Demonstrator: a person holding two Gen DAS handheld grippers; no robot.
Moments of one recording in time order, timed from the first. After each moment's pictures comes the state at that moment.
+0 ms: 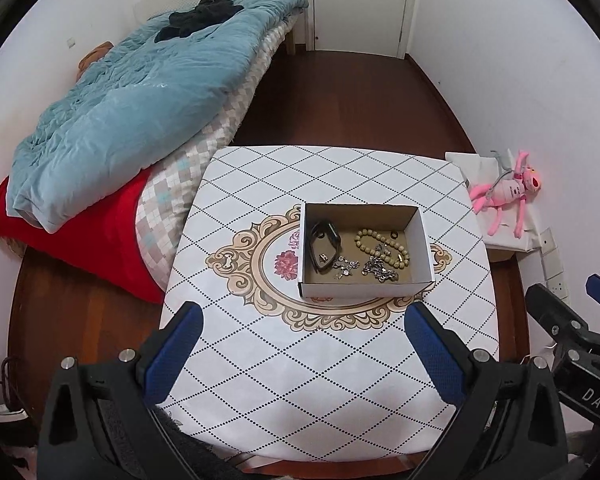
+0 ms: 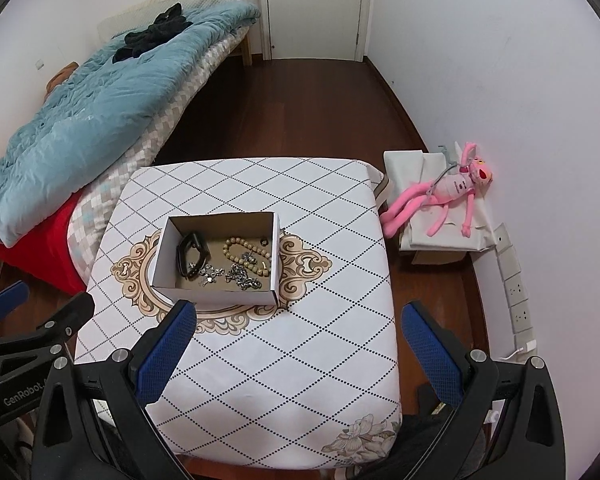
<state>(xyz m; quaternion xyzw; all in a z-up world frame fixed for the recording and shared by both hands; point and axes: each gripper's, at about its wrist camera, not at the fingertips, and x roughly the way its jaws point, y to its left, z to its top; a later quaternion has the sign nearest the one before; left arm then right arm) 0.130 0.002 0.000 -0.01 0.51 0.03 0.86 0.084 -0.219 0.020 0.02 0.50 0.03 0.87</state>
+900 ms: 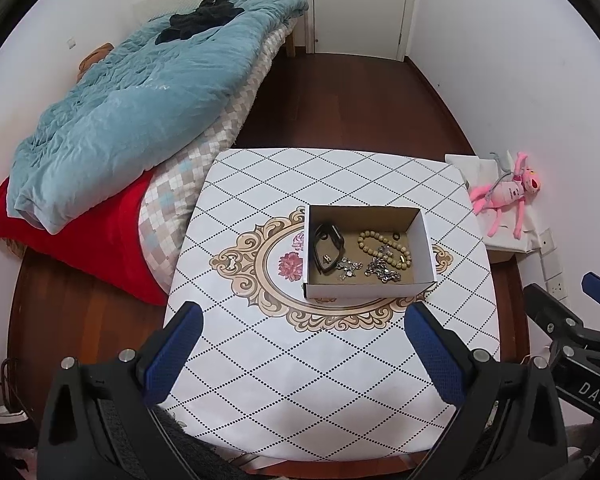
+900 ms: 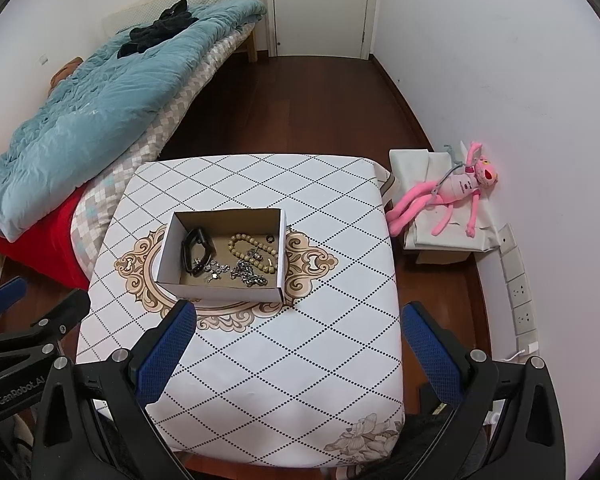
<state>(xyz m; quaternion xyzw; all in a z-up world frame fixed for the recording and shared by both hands) 0.128 0.008 0.001 -0.01 0.51 0.03 0.86 0.084 -0.218 0.020 0.02 0.50 0.04 0.86</state>
